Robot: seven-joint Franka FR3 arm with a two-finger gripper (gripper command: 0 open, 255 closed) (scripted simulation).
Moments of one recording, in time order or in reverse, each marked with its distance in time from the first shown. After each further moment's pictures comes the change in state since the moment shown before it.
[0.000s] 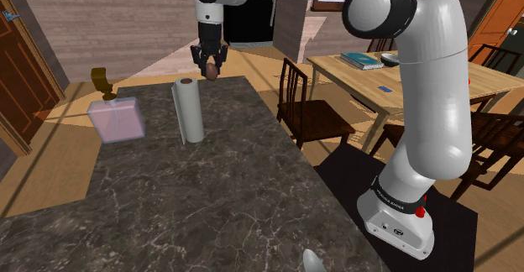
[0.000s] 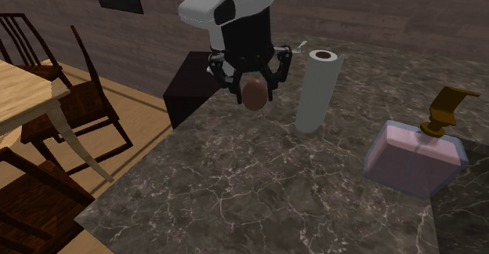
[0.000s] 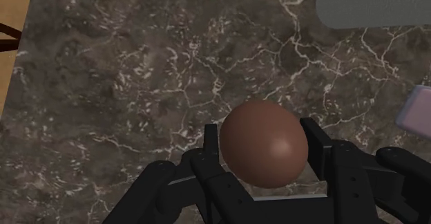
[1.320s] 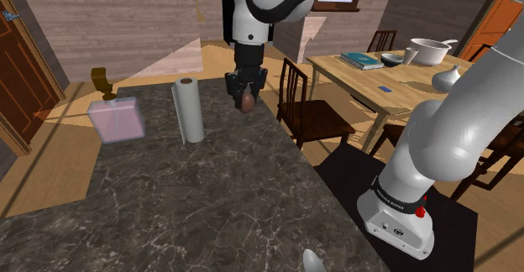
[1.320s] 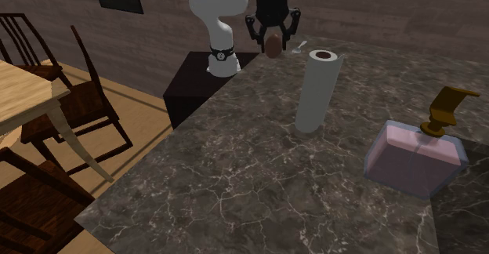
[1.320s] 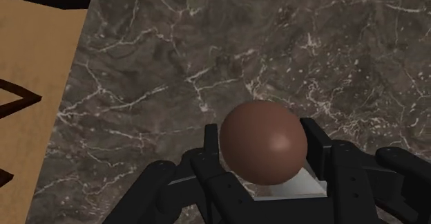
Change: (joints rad) arm 0.095 -0.721 0.084 -0.945 0.085 0.247 0.122
